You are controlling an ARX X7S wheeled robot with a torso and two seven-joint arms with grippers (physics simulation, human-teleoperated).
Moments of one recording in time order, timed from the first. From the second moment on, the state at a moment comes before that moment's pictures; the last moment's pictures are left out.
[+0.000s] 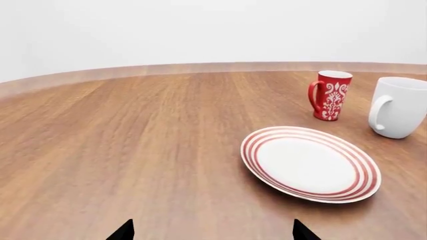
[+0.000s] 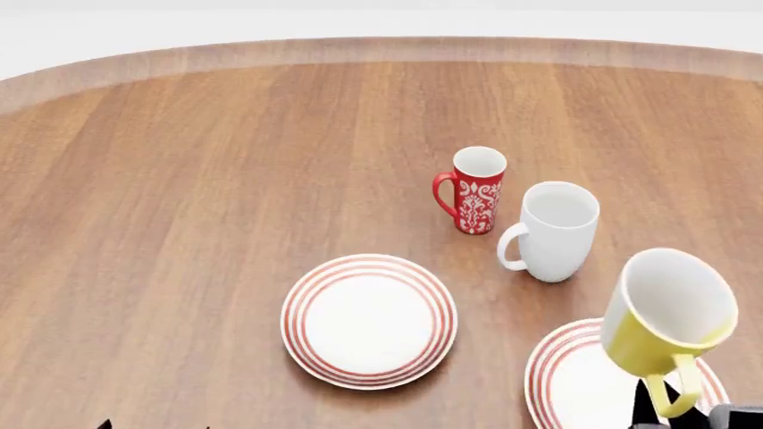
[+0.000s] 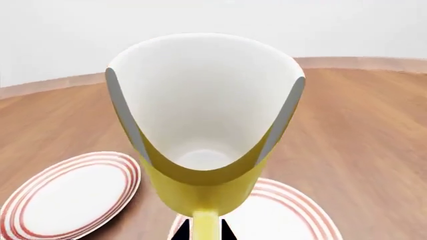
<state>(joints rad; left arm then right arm) -0.08 -0.22 0.32 -0.18 -0.25 0.09 -0.22 0.16 0.53 -0.01 0.10 0.60 0.21 -0.04</state>
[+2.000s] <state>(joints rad) -0.09 -0.24 0.35 -0.21 -0.28 0.11 -0.24 0.67 0.32 -0.14 1.27 0.31 -0.12 -0.12</state>
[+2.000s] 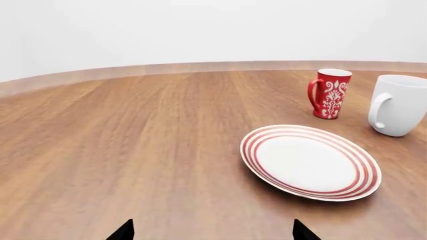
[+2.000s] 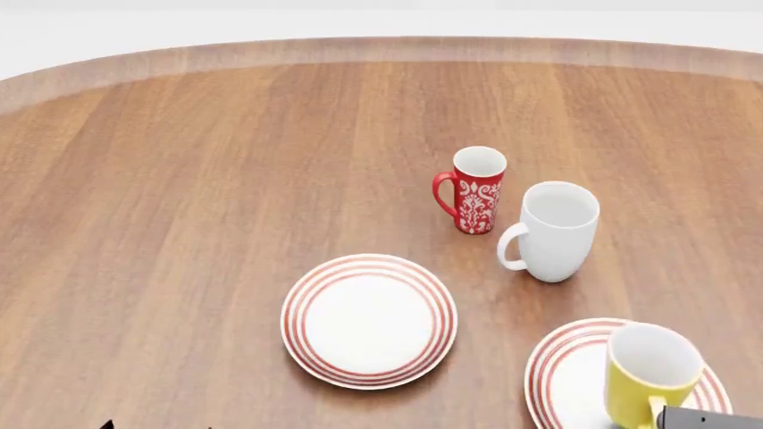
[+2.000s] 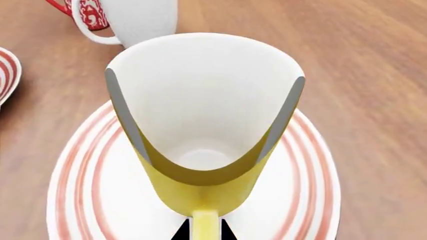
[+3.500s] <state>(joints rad) -0.10 -0.25 0.37 -0.21 -0.29 0.12 -0.26 0.33 0.30 0.16 0.48 0.14 0.19 -0.14</state>
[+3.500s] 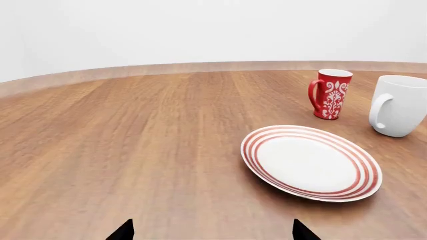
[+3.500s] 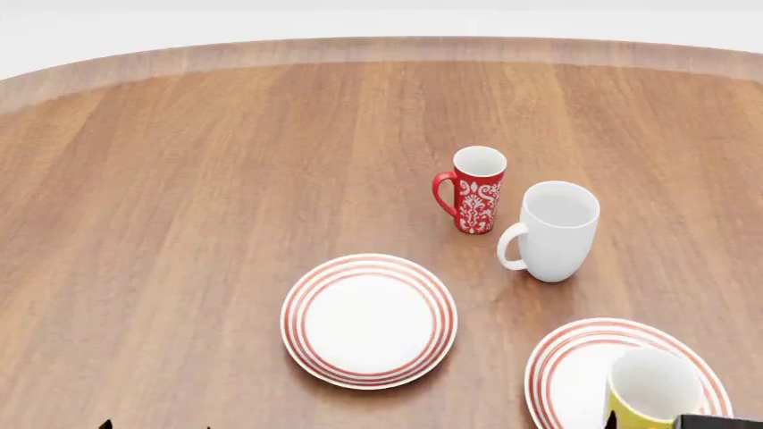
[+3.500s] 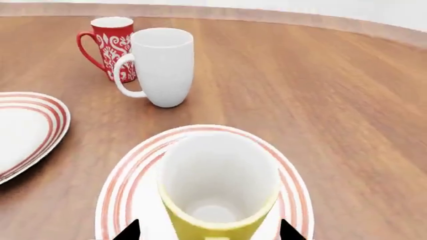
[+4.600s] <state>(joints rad) -0.10 -0.26 0.40 -0.22 -0.29 0.13 -0.27 0.00 0.20 -0.29 -0.13 -0.07 0.07 -0.18</state>
